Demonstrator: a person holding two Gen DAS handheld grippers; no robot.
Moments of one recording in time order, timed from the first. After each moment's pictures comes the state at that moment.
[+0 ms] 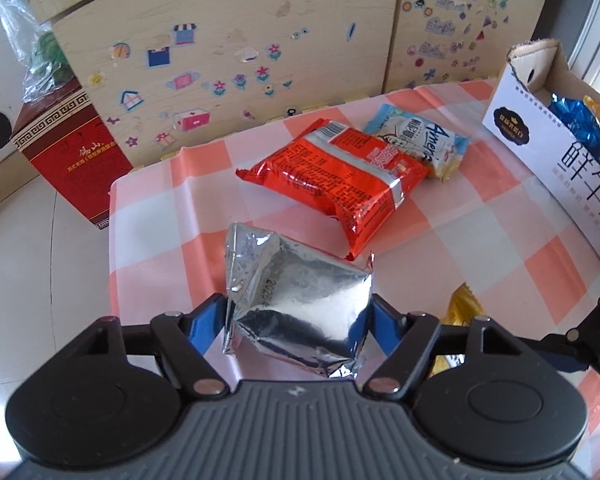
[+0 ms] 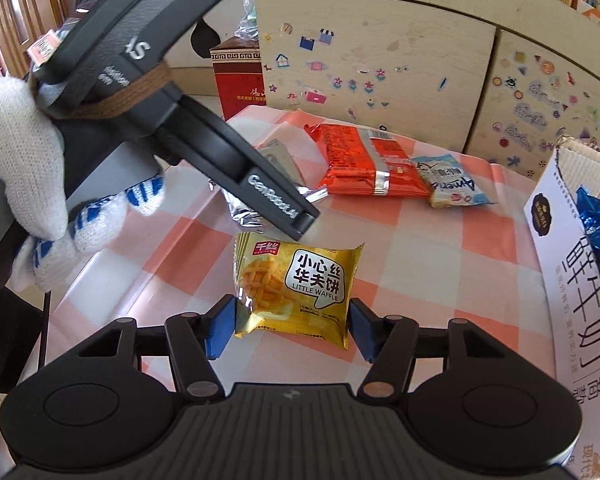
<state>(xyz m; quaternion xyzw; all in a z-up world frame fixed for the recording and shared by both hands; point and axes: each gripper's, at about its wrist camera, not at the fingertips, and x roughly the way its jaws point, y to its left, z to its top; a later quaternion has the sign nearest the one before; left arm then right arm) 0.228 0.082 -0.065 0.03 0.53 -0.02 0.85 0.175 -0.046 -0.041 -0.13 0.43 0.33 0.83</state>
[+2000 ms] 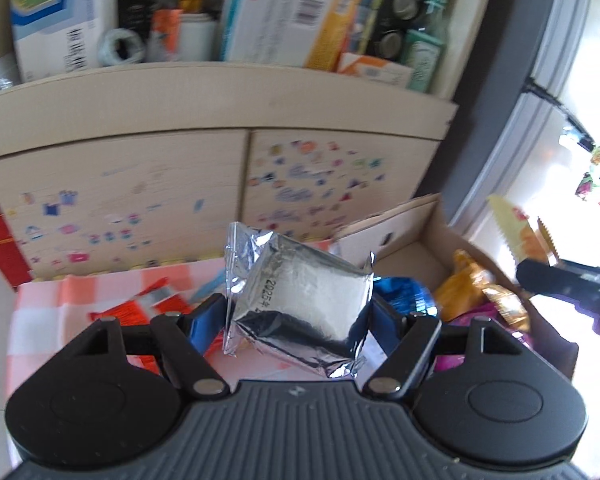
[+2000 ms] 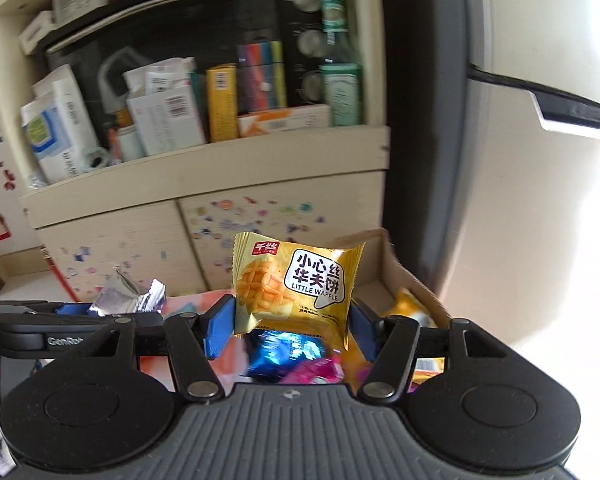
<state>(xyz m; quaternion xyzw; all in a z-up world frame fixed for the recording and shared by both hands) 0.243 -0.018 0.023 -0.08 0.38 -0.09 0.92 0.221 -0.221 0.073 0.02 0.32 0.09 0.94</state>
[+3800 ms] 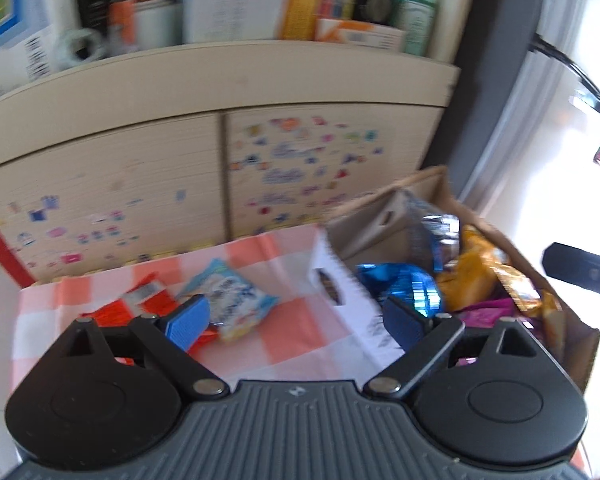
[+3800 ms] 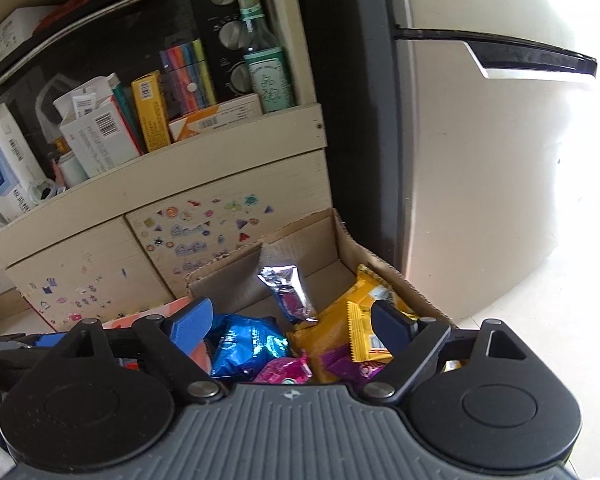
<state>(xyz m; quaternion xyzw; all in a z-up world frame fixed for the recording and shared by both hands) 0.263 -0.043 0.022 -0.03 0.42 -0.05 0.91 0.229 -0.245 0.066 0.08 0.34 0.04 0.94</state>
